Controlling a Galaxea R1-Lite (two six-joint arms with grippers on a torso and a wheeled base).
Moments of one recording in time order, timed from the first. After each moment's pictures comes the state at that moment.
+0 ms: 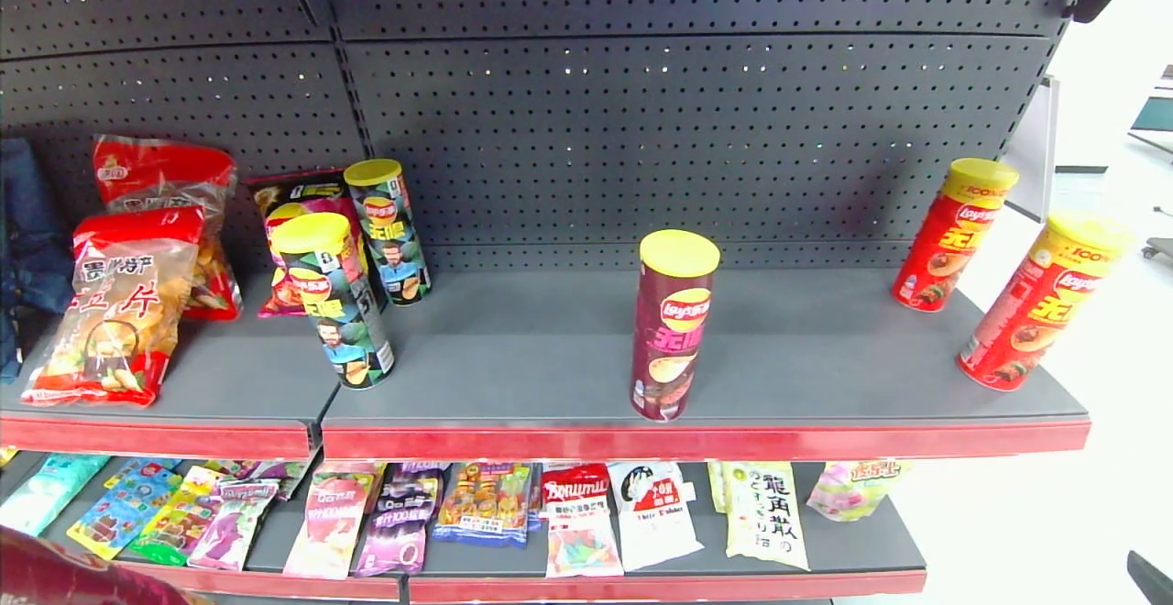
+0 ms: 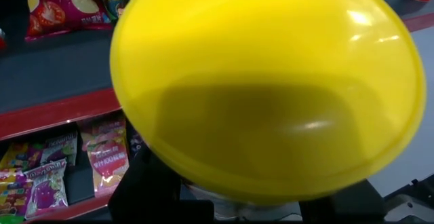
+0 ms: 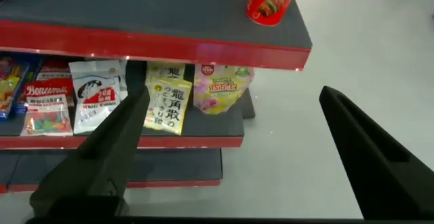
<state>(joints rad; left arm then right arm) 0.13 0.42 -0.29 0.03 -0.52 0.06 -0.19 0.47 -0.13 -0.10 0.04 -0.21</state>
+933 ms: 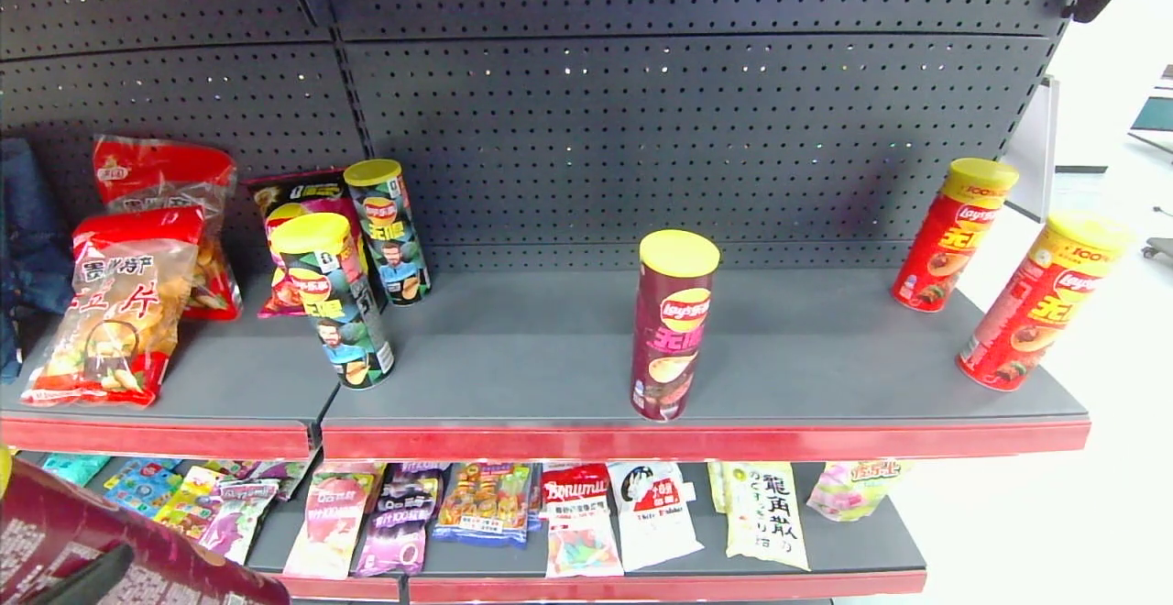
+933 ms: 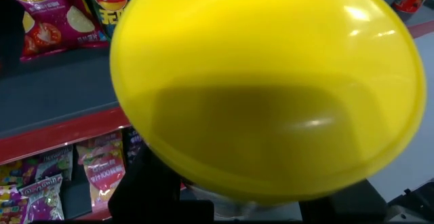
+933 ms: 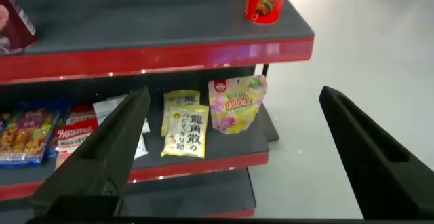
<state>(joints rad) 0.13 0.55 -0.34 -0.03 -0.55 0.05 -0.18 0.09 0.00 -0.01 0.01 -0.03</state>
